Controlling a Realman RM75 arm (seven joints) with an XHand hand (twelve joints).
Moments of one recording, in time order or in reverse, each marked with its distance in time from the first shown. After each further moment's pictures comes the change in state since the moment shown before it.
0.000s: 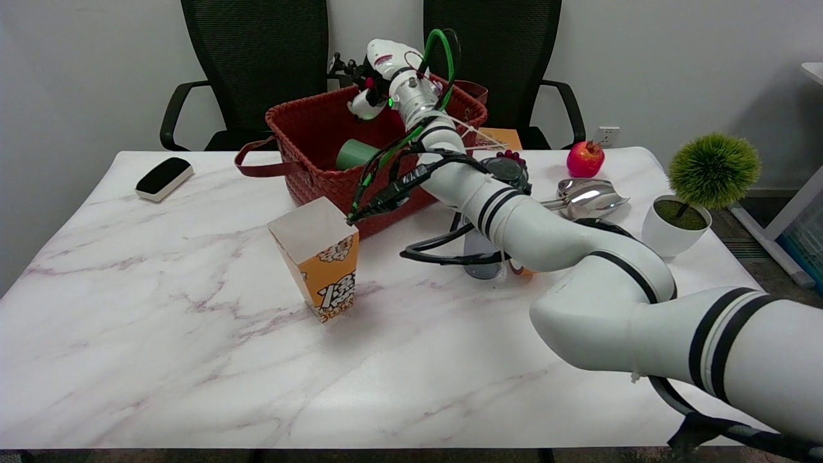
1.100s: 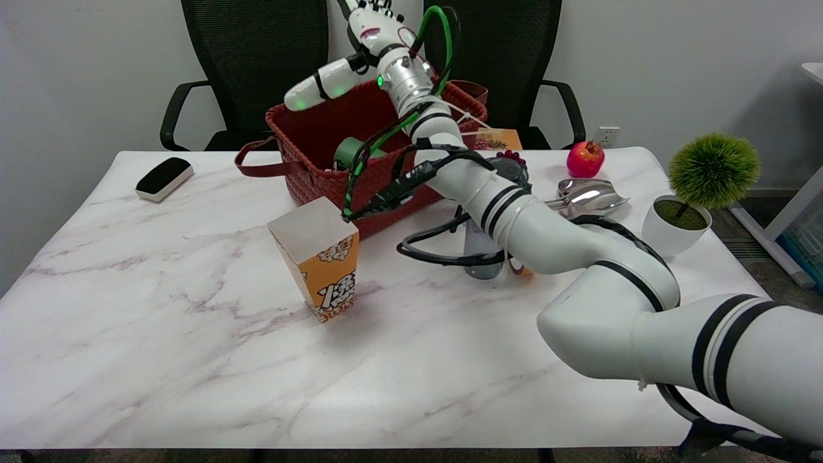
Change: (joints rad) arm -0.036 0.022 -0.039 0.175 0.038 -0.028 0.058
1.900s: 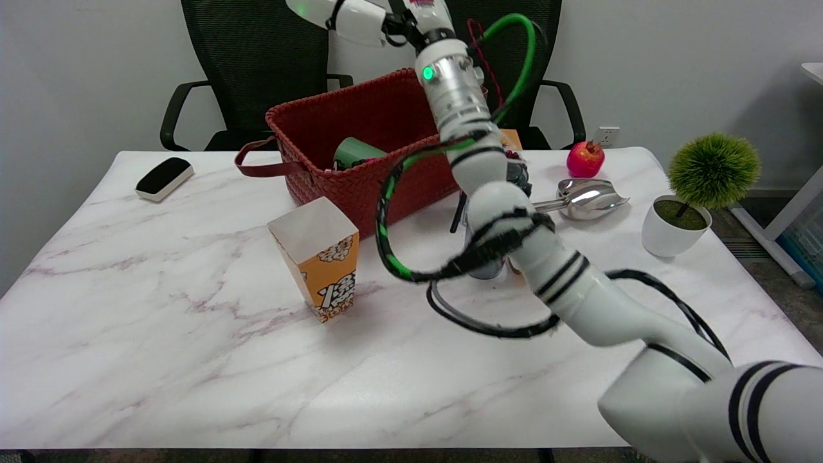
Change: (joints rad) arm -0.324 0.157 -0.046 0.690 0.186 0.134 0.123
